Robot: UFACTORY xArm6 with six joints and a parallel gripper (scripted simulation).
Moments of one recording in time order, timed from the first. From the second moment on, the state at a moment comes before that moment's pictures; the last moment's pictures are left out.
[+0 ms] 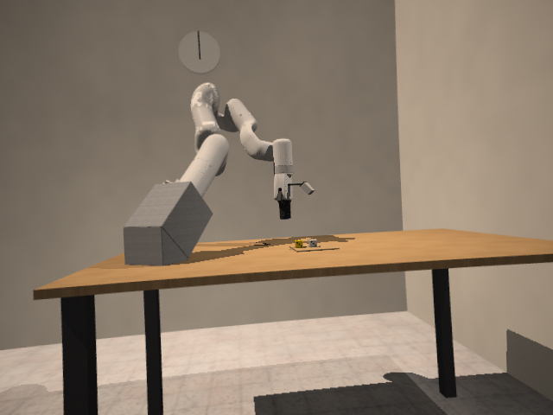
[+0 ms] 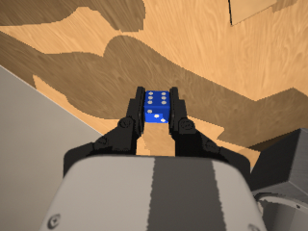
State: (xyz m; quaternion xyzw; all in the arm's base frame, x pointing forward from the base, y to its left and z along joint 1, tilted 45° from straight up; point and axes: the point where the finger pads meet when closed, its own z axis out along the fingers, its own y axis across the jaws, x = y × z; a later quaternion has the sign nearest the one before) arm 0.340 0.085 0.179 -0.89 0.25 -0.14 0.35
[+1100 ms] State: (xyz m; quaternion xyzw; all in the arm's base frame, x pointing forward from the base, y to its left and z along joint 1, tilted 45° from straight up) arm 0.343 0.094 0.180 -0.90 -0.22 -0.29 0.24
